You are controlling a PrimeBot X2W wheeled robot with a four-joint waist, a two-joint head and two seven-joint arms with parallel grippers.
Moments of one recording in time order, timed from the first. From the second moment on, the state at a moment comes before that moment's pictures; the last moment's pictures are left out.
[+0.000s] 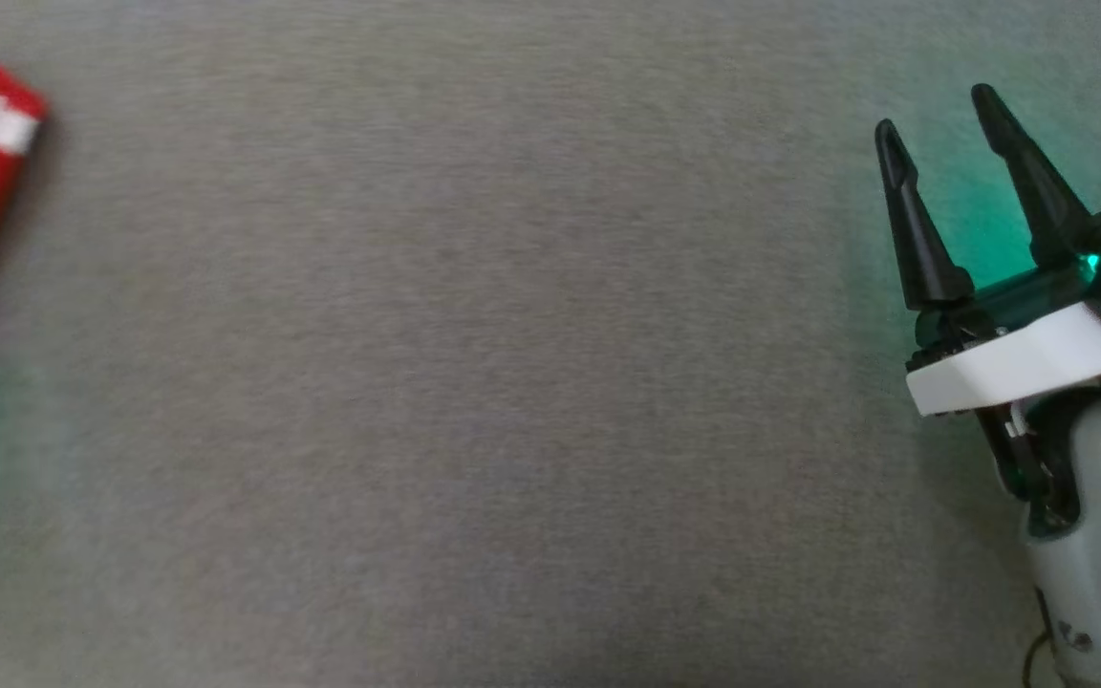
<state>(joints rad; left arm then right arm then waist) -0.62 0.47 0.15 0.53 -0.65 0.08 0.61 -0.32 -0.24 0.16 -0.12 0.19 0.13 0.07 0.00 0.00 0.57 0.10</state>
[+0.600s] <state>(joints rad) -0.60 0.52 0.12 0.46 -0.60 0.06 0.51 -0.24 -0.19 0.16 -0.01 0.23 0.13 0.00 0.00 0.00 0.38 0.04</state>
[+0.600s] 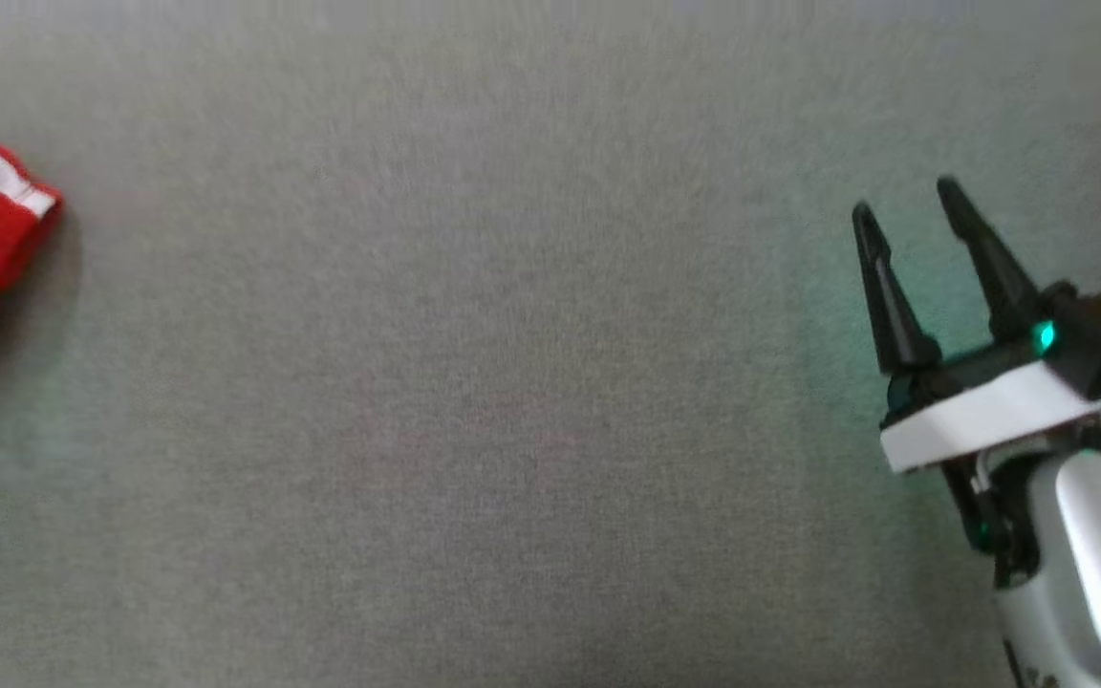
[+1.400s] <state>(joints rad) -0.78 0.23 -0.28 0.01 -0.72 -0.09 0.61 -0.13 -0.14 0.16 0.01 0.25 0.13 -0.02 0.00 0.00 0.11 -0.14</state>
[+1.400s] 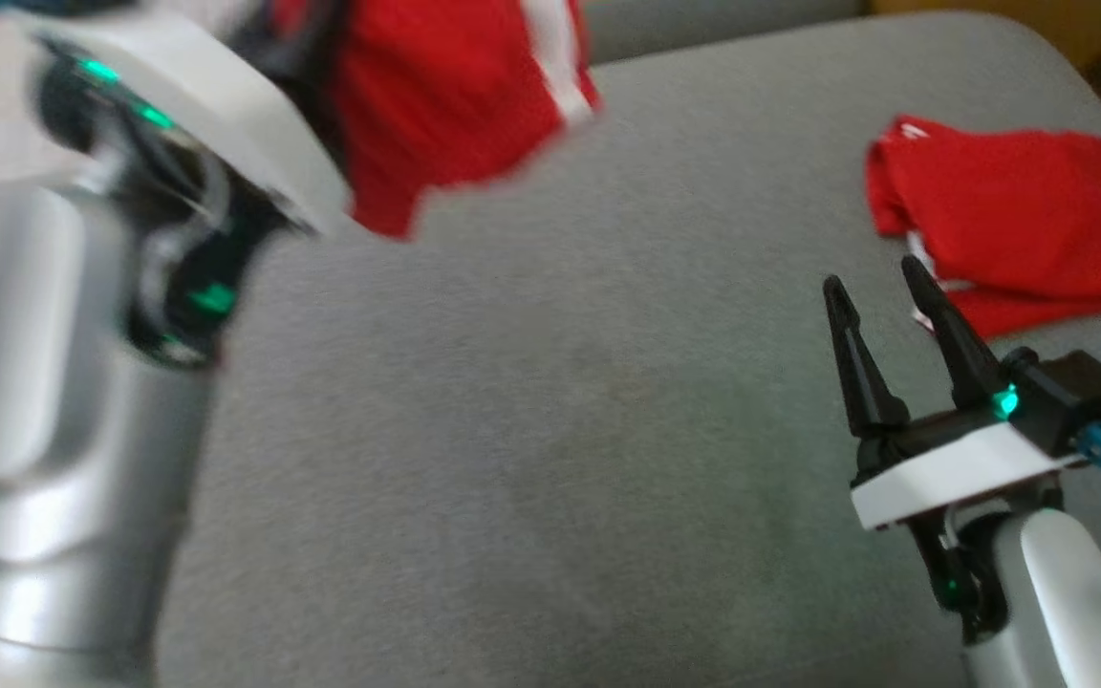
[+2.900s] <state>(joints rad) -0.01 0.28 -0.18 0.26 -0.57 0.07 -0.24 -0.03 -0.13 0.13 0.08 0.27 0.13 0.02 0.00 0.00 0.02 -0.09</state>
